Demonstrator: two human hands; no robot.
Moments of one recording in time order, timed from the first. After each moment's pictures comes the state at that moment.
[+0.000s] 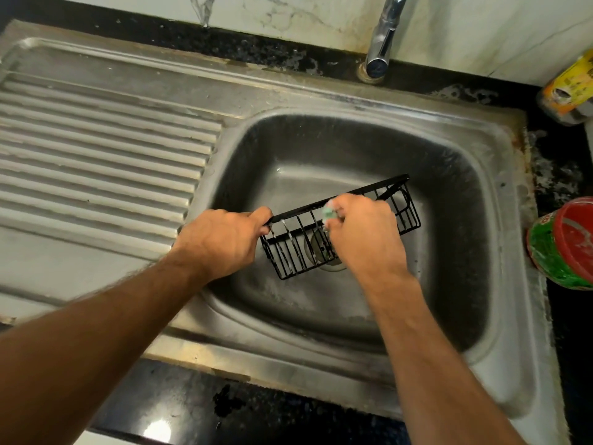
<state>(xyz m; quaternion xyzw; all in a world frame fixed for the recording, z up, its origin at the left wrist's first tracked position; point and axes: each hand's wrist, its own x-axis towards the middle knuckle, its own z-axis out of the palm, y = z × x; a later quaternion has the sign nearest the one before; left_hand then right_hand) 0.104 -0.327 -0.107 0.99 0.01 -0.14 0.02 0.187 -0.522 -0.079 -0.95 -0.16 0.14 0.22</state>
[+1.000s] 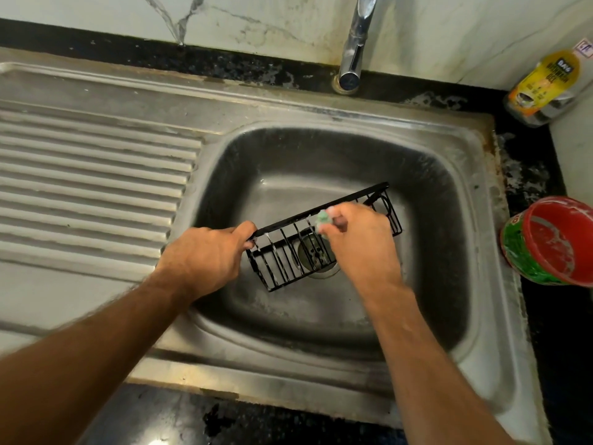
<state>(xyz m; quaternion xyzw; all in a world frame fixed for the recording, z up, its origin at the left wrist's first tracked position) 0.103 -0.327 -0.108 0.99 0.02 -0.15 0.04 0.198 -0.543 -0.100 -0.94 -0.12 0.13 0.30</state>
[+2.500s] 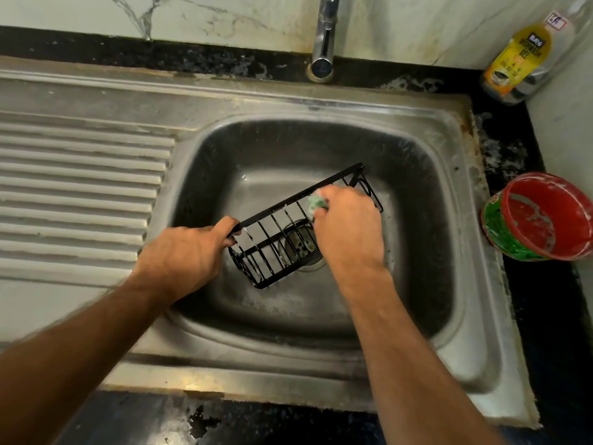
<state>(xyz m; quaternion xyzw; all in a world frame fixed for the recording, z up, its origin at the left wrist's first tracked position) 0.102 -0.324 -0.118 0.99 0.01 -0.10 0.03 0.199 -0.538 -0.081 -0.97 -0.09 0.08 0.21</state>
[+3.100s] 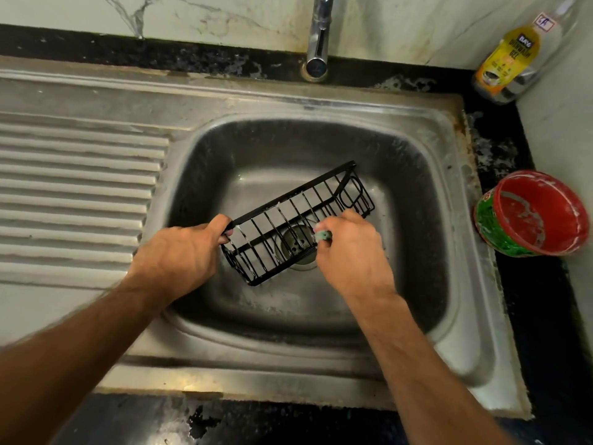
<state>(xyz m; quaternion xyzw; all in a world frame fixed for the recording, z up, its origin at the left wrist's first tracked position) 0.102 -0.319 -0.127 1.00 0.01 -0.08 0.05 0.176 -0.566 -0.094 -0.95 -0.11 0.15 0.24</state>
